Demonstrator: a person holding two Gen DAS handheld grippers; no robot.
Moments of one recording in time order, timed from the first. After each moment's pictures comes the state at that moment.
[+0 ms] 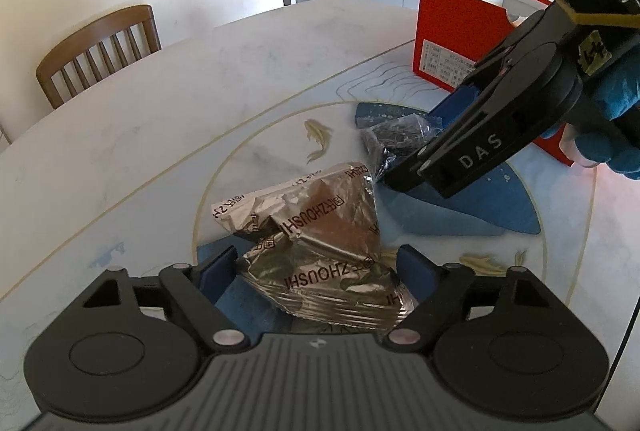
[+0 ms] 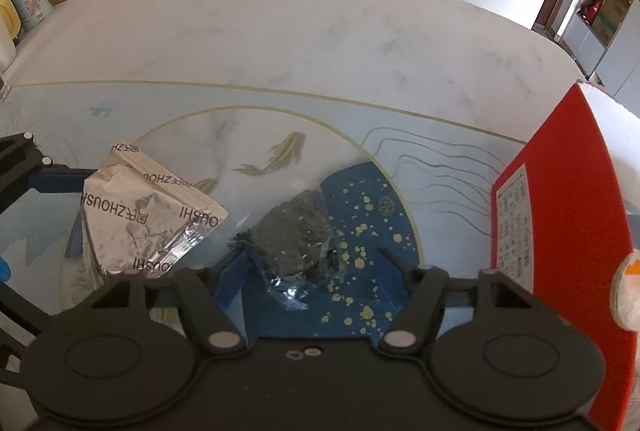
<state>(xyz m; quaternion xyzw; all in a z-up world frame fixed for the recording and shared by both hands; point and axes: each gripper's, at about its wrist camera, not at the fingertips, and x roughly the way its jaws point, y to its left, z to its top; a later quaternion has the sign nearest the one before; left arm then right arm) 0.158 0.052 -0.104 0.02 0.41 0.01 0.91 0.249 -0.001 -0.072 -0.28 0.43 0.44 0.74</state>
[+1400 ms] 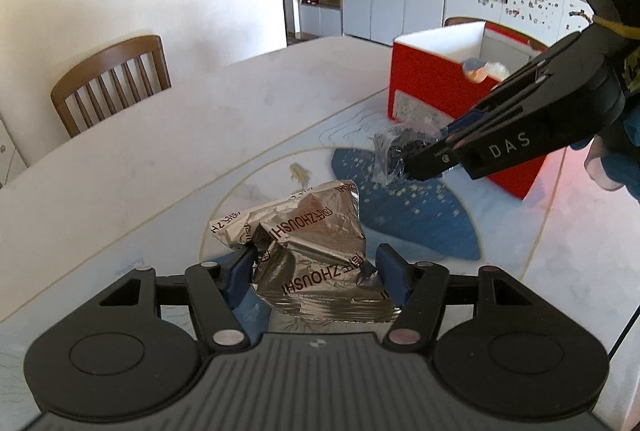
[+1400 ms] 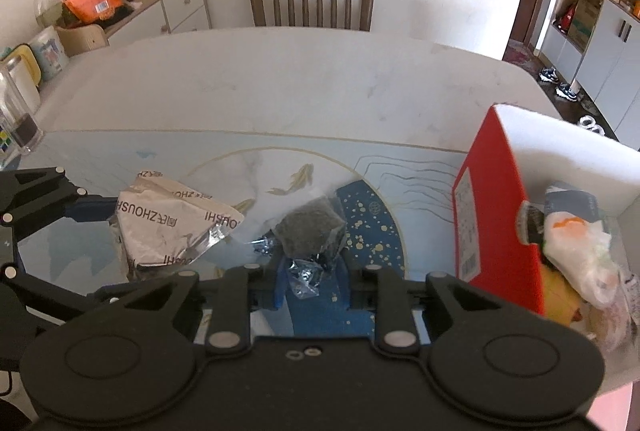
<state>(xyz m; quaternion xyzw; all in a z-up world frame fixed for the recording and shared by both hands) 0.125 0.027 -0.049 0.01 0.37 0.02 0.93 0.209 -0.058 -0.004 -0.22 0.39 0.44 0.78</state>
